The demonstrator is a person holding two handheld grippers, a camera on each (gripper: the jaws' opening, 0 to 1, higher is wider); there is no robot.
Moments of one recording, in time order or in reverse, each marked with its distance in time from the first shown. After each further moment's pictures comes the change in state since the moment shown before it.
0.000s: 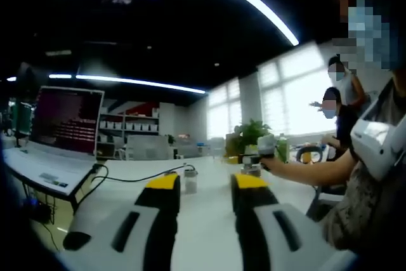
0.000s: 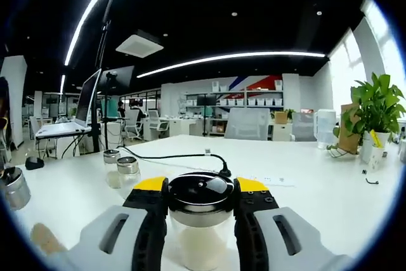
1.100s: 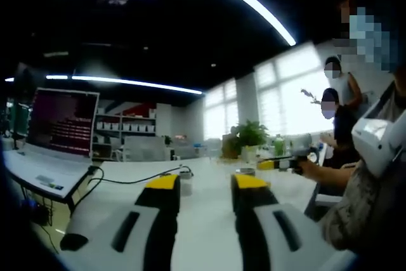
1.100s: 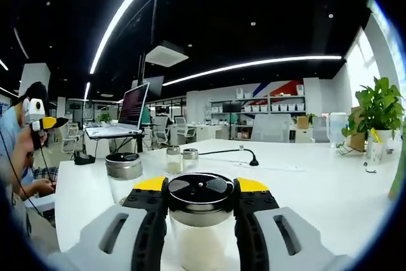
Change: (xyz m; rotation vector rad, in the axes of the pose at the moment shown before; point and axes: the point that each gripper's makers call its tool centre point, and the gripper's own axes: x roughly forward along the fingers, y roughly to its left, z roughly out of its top) left arm 0.004 -0.012 0.003 0.004 -0.005 -0.022; right arm -0.127 0.060 -0.010 0.022 -0.045 0.188
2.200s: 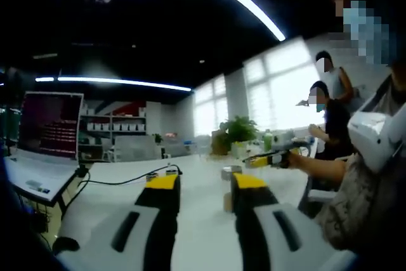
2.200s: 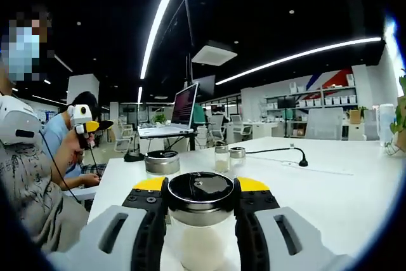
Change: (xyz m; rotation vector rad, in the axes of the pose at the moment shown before) left arm 0.010 -0.025 -0.005 0.028 0.027 -0.070; right arm -0.006 0.025 0.005 0.029 -0.001 0.447
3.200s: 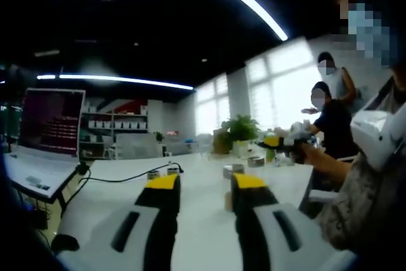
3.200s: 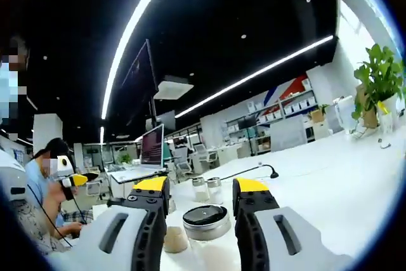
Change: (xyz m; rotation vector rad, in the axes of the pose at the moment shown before) left arm 0.002 0.002 -0.004 -0.012 0.009 0.010; right arm -0.041 0.005 0.053 0.074 -0.178 -0.411
